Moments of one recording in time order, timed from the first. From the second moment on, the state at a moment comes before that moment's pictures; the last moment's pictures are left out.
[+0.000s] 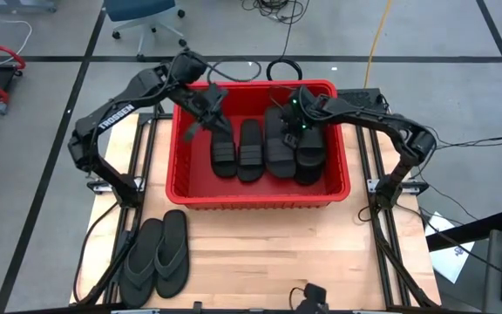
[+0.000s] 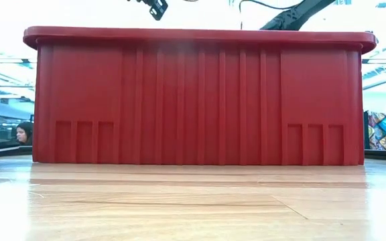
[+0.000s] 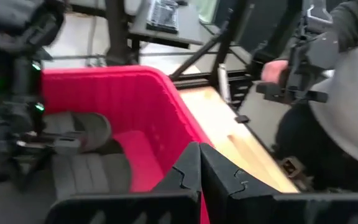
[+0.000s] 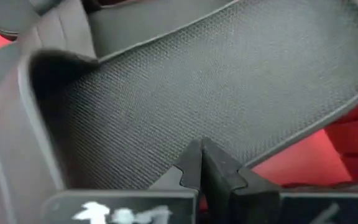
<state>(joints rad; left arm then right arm) 0.59 1.56 1.79 -0.96 1.00 0.45 -0.66 1.69 1.25 -0.57 -0.16 -0.24</state>
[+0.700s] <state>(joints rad) 0.57 1.56 1.79 -0.86 0.89 0.33 -0.71 1.60 1.25 -0.56 -0.21 -0.33</state>
